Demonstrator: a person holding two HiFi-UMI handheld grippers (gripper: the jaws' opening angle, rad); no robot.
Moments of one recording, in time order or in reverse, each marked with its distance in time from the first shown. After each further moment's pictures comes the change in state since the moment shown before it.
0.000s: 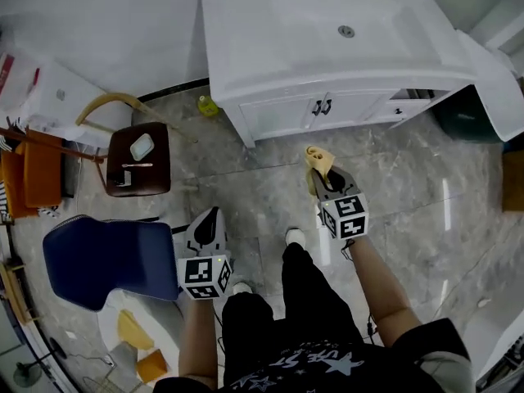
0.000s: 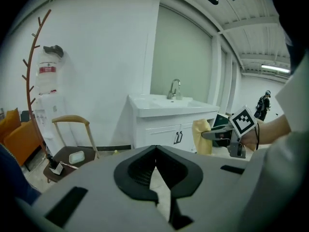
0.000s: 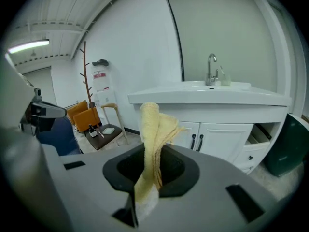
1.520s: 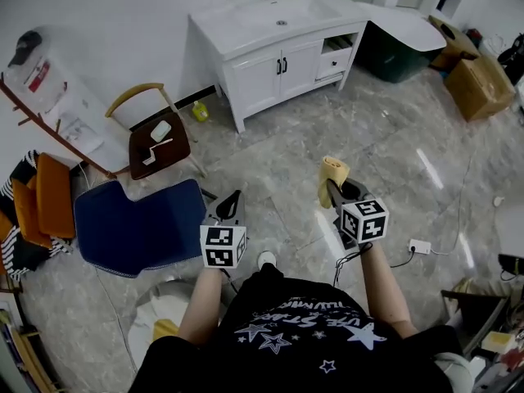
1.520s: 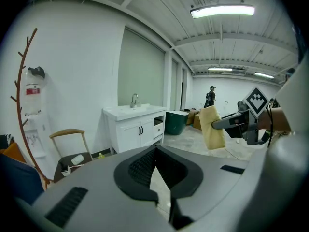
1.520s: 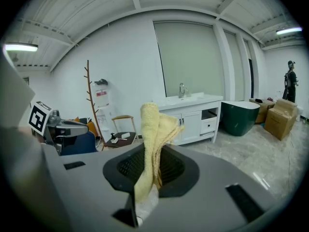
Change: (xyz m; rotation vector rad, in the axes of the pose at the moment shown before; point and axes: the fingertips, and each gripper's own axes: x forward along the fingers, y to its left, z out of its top) left arm -0.435 0.005 -0.126 0.265 -0.062 -0.414; right arm -0.439 0.392 -0.134 0.247 -0.131 -0.308
